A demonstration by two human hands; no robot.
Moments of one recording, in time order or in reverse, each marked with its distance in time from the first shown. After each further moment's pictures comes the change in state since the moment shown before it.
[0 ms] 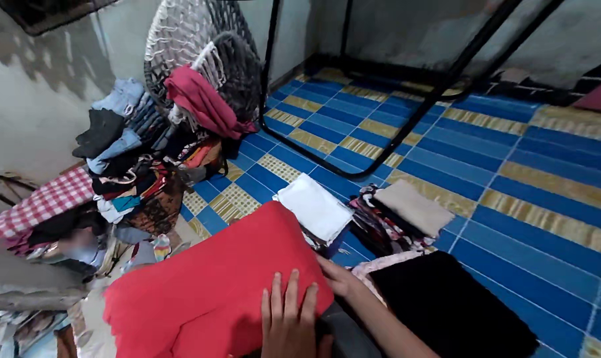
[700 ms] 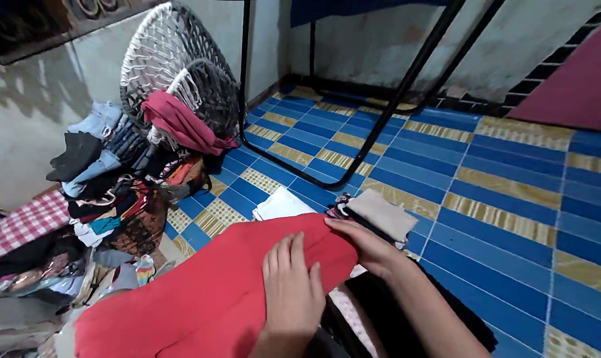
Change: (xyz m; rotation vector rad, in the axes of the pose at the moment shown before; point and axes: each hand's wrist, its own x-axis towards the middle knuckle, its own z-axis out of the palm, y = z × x) left_hand 0.115 0.029 0.011 -0.149 0.185 -0.028; right_hand -0.101 -0.120 0.025 -0.505 0.271 -0.429
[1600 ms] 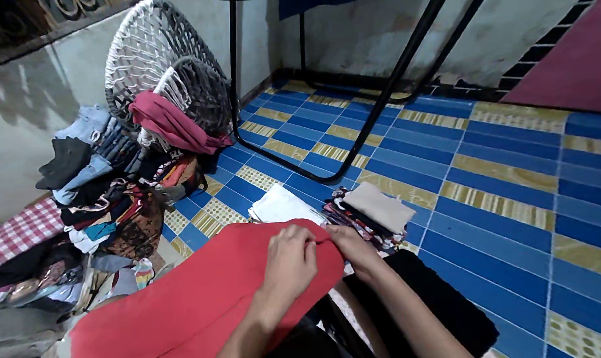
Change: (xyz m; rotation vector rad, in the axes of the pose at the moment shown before) left_hand 0.051 -0.019 0.018 -0.186 -0.250 0.091; right_hand 0.013 0.035 0.006 -0.170 0.223 -0.036
